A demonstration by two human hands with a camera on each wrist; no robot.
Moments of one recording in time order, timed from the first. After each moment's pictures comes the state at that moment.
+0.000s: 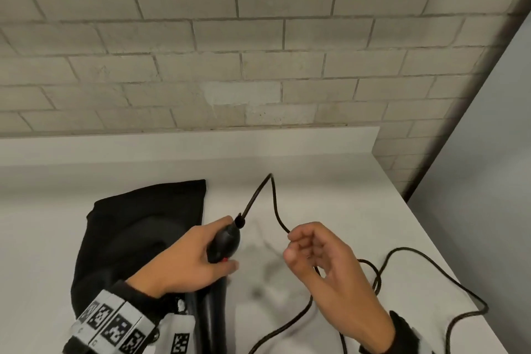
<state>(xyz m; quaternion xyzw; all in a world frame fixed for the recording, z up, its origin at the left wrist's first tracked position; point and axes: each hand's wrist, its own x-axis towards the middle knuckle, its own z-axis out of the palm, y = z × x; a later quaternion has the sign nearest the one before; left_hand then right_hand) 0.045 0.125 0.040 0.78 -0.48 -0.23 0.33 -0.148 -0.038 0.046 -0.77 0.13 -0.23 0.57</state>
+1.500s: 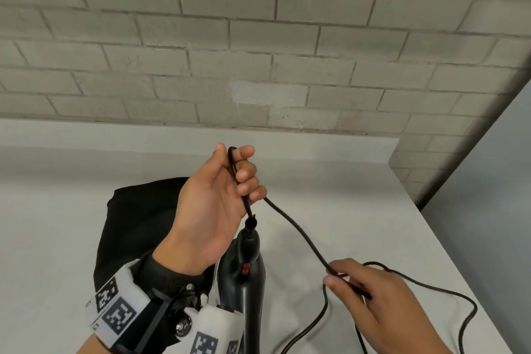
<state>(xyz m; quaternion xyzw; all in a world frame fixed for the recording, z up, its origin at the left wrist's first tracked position) 0.031 0.112 0.122 0.36 -0.16 -0.34 0.86 -0.170 -0.045 0.034 -0.94 0.13 -0.19 0.25</state>
